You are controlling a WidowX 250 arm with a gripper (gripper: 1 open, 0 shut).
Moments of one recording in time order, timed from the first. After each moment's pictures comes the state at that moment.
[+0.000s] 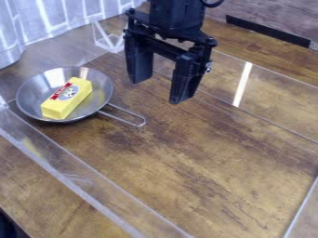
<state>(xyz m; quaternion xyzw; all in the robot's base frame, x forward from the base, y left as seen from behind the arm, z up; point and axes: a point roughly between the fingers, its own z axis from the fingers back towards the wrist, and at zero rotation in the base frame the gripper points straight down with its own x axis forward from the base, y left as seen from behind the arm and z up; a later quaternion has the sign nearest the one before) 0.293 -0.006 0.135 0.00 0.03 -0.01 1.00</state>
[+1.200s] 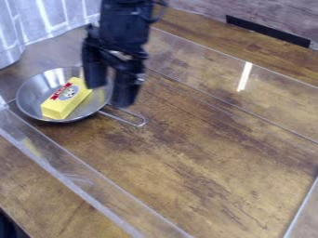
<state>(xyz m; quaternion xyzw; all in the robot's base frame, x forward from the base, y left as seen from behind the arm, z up) 0.267 0.076 0.107 0.00 0.08 -0.05 1.00</state>
